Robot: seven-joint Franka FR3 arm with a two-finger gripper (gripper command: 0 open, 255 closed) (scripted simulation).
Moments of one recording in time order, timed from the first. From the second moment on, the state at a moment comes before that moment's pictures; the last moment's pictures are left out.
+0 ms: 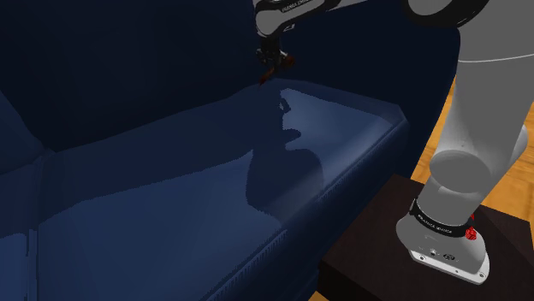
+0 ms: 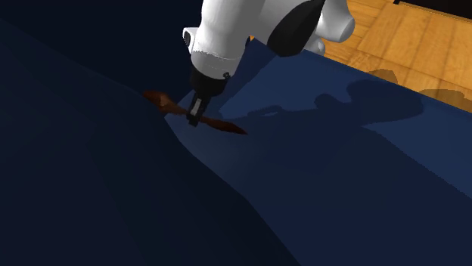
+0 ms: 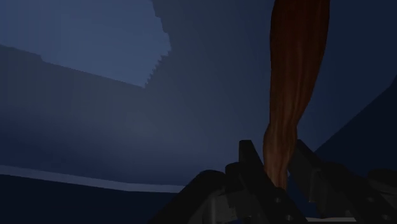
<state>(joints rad) -0.29 0.27 0.17 -1.55 -0.35 2.03 1.34</state>
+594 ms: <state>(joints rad) -0.28 0.27 0.17 -1.42 -0.34 1.91 1.31</state>
